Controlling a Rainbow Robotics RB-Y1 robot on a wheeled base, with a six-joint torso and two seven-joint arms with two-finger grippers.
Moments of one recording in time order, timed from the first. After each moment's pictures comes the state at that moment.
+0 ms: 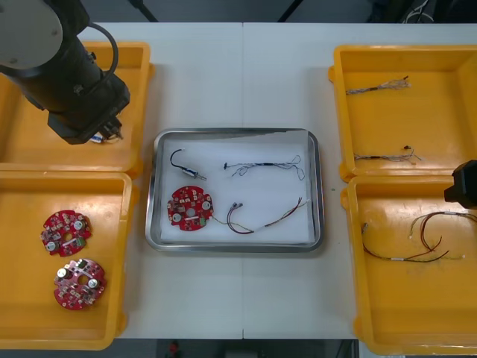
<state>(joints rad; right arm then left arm) -0.22 -0.82 -0.19 -2.21 -0.81 1.92 1.07 -0.95 0.98 -0.54 -1.79 1.08 1.67 0.10</state>
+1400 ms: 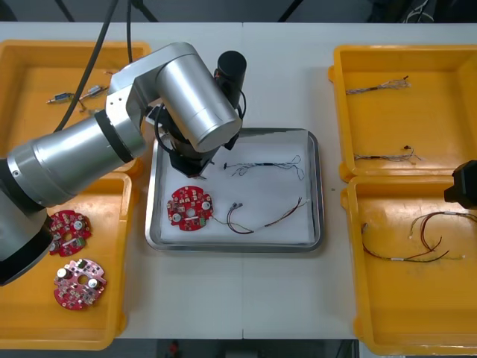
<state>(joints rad) -0.22 -0.82 -0.19 -2.21 -0.81 1.92 1.07 -1.03 0.47 -0.83 -1.47 0.59 1.59 0.48</state>
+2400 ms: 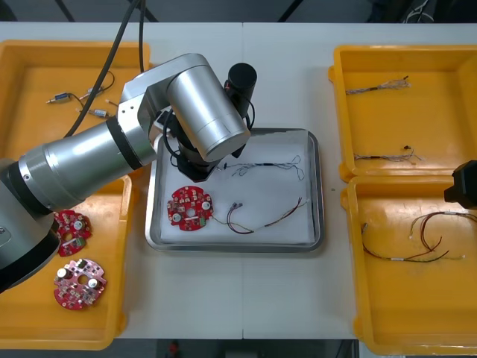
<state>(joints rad) -0.22 -0.82 -0.19 -2.21 -0.81 1.92 1.07 -1.03 0.44 -0.86 -1.46 0.57 1.56 0.48</state>
